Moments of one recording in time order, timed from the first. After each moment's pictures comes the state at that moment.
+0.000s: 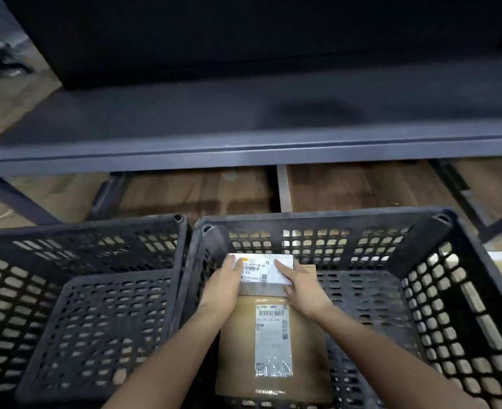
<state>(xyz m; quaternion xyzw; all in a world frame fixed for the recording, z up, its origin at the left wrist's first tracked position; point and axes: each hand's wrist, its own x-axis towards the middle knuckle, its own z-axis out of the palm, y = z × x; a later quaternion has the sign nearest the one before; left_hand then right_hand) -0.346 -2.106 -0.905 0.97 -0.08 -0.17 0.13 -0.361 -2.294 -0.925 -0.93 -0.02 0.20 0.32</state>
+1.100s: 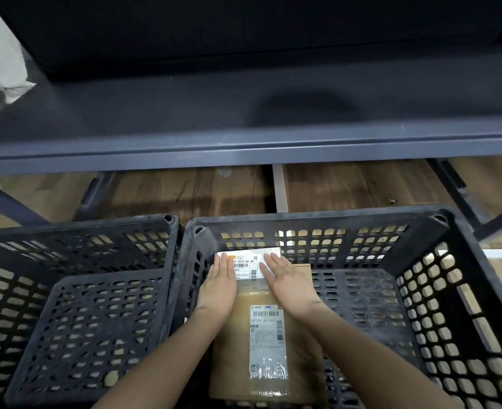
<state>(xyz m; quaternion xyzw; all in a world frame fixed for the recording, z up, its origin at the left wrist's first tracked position) -0.339 -2.113 -0.919 0.97 -0.10 -0.20 -0.02 -0.354 -2.280 -0.916 -0.97 -0.20 0.14 0.03</state>
